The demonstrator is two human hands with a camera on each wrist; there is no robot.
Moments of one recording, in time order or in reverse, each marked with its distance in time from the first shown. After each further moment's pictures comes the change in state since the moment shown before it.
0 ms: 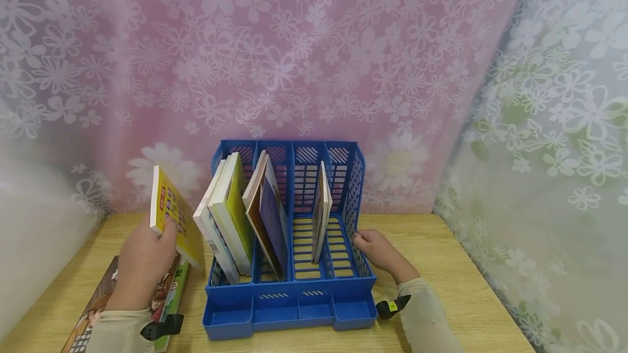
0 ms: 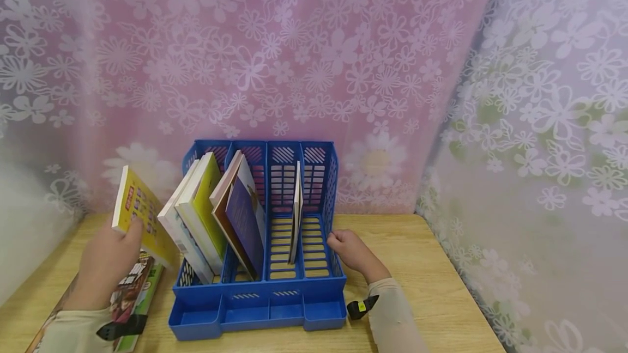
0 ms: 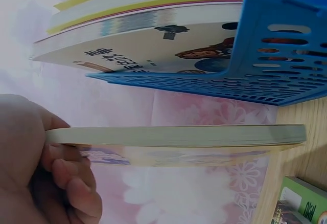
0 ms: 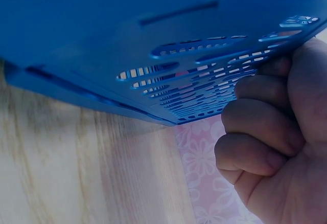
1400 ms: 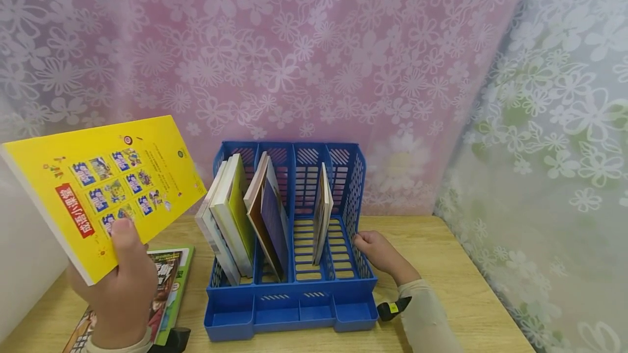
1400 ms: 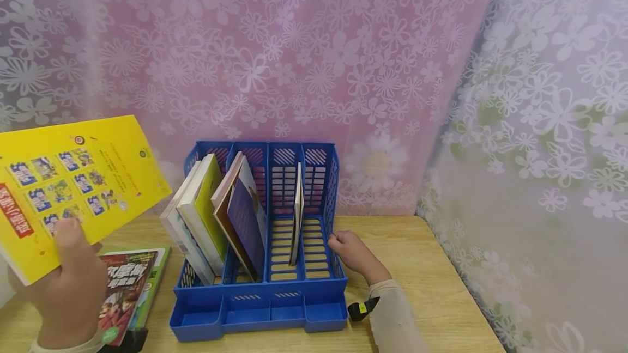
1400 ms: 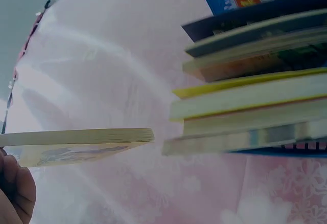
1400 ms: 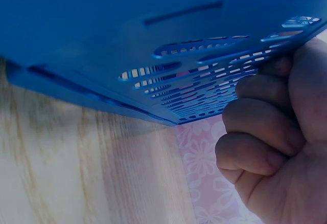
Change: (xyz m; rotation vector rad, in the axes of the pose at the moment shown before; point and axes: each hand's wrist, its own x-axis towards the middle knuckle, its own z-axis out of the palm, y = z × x) left_hand -0.057 0.077 -0.030 -0.727 0.758 0.463; right_hand 0.001 0.000 0.000 0.012 0.006 0.016
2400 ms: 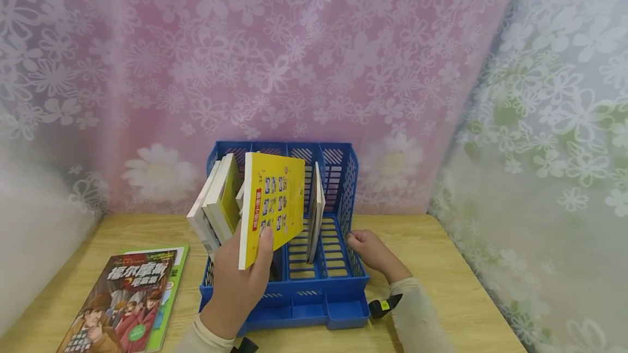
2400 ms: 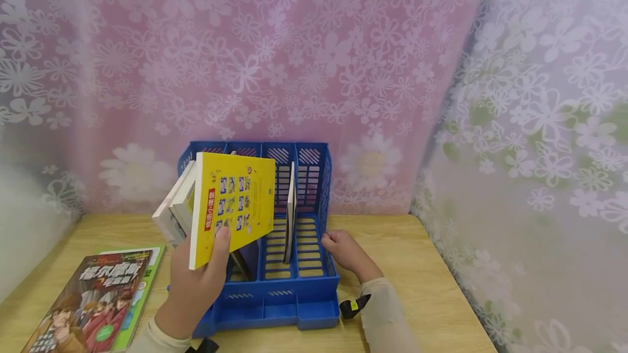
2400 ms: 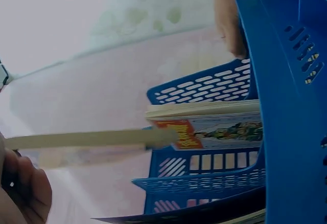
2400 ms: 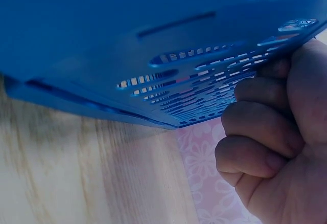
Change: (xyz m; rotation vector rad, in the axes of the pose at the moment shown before) left_hand -0.088 0.007 0.080 0.003 -0.567 0.106; right_hand -0.002 -0.001 0.001 0.007 0.013 -0.024
